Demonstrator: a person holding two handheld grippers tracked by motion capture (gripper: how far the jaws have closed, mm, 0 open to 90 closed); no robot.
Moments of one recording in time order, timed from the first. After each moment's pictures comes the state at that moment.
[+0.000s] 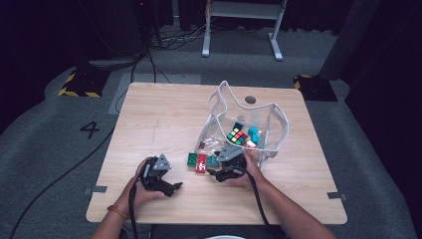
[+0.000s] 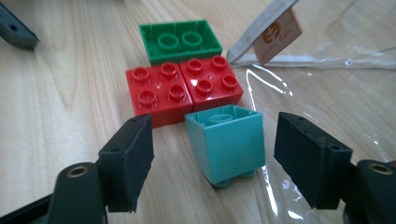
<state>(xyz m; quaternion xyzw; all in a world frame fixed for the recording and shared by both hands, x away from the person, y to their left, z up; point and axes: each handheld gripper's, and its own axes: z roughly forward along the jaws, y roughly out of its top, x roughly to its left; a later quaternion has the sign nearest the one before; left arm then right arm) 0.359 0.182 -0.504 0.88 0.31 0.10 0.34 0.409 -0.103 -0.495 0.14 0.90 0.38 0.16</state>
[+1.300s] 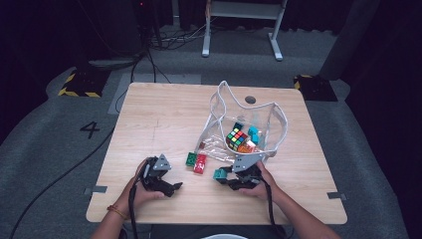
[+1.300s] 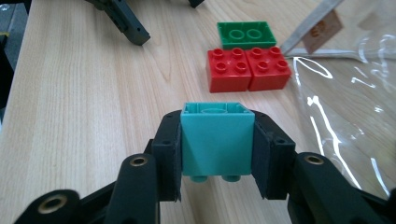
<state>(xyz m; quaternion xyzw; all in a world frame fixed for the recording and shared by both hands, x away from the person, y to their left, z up) 0.358 0.182 -0.503 0.89 0.30 0.10 0.34 0.368 -0.146 -0.473 0.14 0.89 0.42 0.07</state>
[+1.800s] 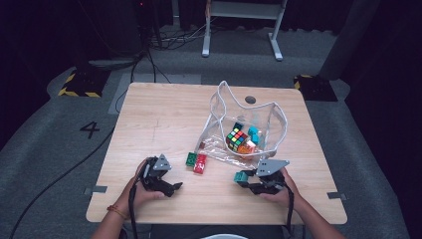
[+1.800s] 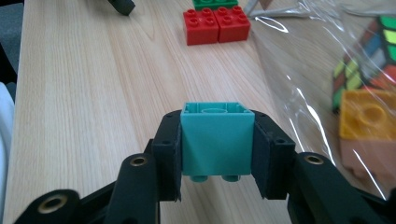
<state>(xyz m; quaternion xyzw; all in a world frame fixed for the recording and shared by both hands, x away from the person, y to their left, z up) 0.358 0.182 -0.503 0.89 0.30 0.10 0.34 0.354 -0.209 -0.471 0.16 0.89 0.43 0.10</state>
